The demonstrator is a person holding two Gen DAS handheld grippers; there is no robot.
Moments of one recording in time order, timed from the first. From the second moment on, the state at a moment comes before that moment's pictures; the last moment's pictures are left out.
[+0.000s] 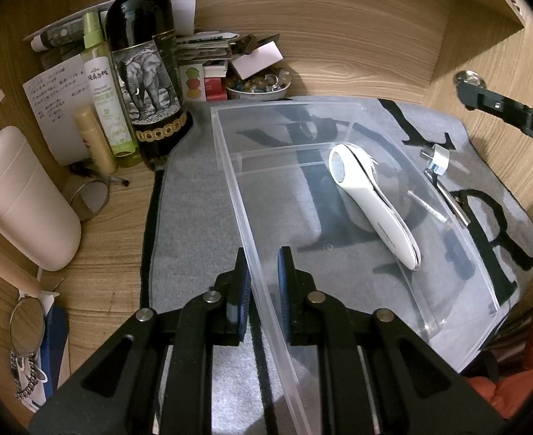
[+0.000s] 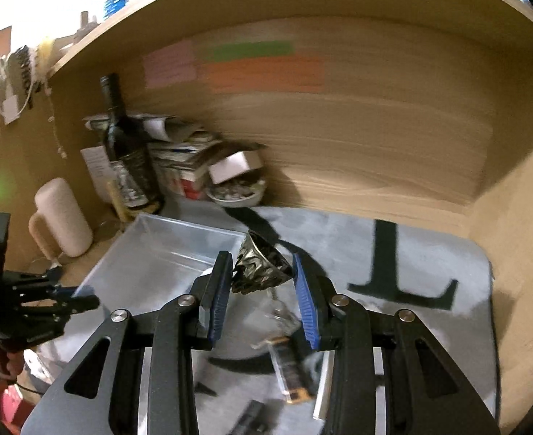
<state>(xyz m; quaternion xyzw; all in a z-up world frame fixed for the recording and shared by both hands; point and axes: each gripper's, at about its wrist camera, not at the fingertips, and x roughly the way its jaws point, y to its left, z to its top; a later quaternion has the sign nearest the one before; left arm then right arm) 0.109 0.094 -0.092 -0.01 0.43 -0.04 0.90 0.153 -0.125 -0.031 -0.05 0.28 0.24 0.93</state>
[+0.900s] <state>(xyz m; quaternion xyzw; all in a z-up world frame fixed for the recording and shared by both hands) 0.113 0.092 -0.093 0.00 0.43 -0.04 0.90 0.162 -0.023 -0.091 -0.14 0.37 0.32 0.86</state>
